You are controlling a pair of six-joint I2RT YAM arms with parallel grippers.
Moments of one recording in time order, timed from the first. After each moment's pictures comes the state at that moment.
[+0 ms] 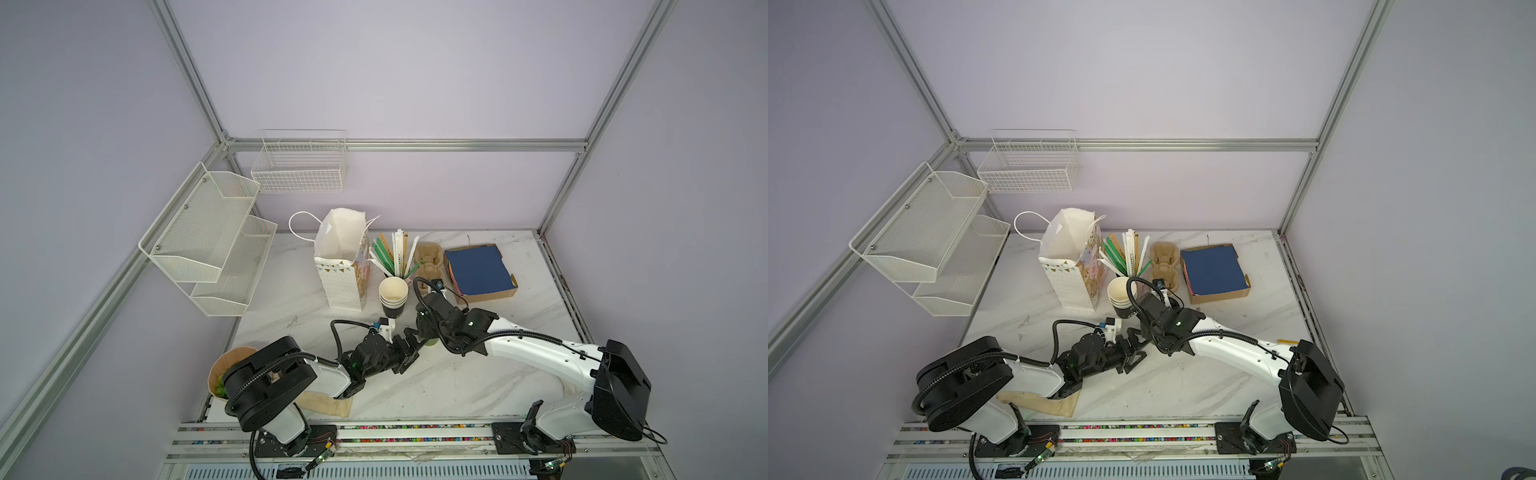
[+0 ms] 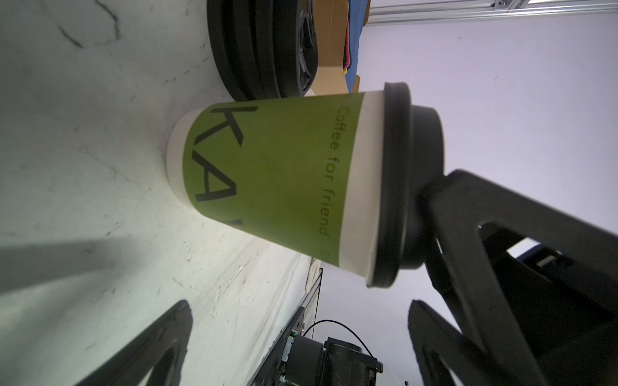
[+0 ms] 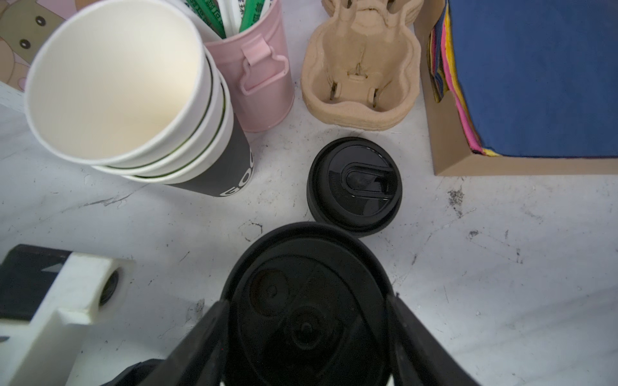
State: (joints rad) left arm -0.90 1.57 0.38 0.89 0.16 -1.51; right arm 0.95 1.46 1.04 -0.56 0.40 0.66
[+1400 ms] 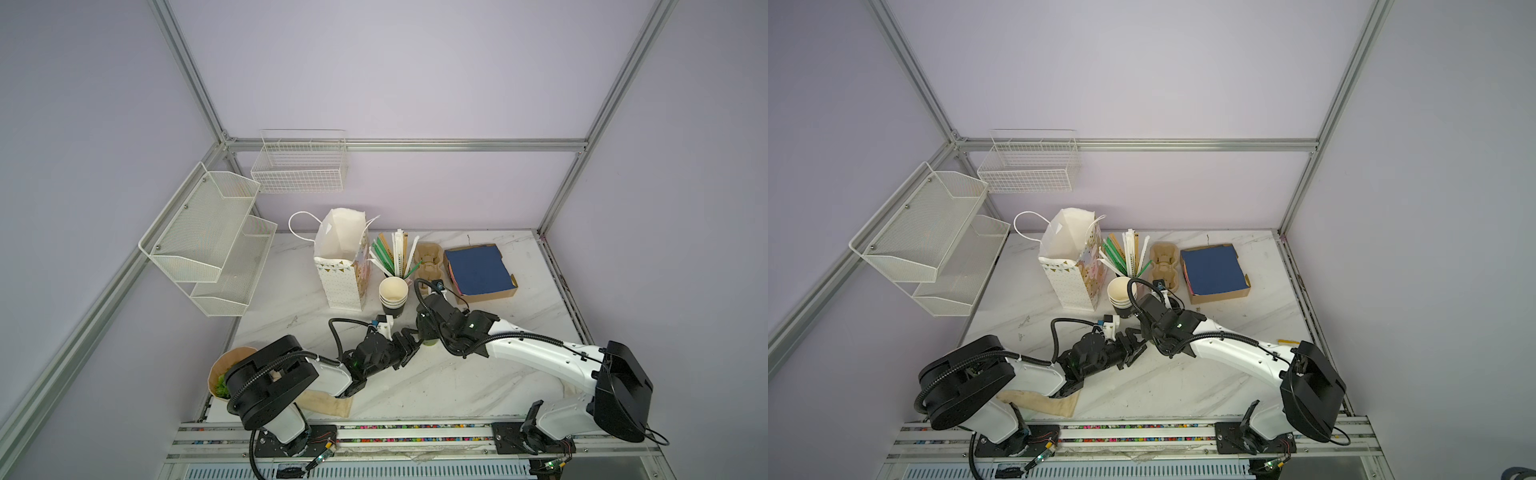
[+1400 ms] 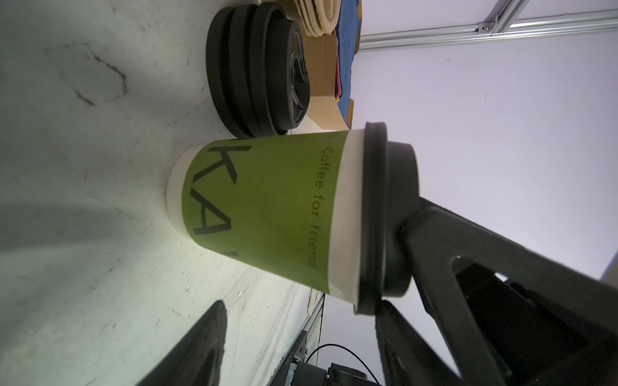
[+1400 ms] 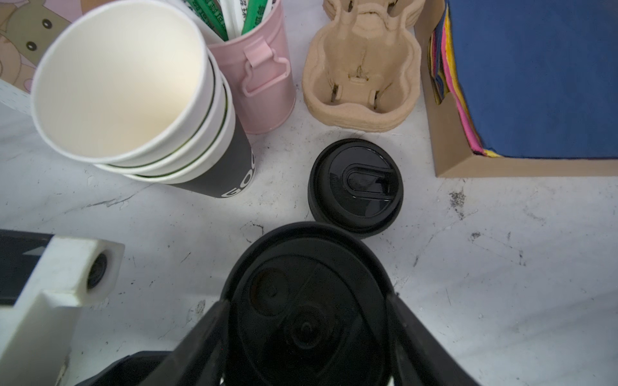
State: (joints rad) left arm -0.90 1.58 0.39 0.90 0.09 -1.48; right arm 0.95 1.46 1.02 -0.54 0.40 0.66
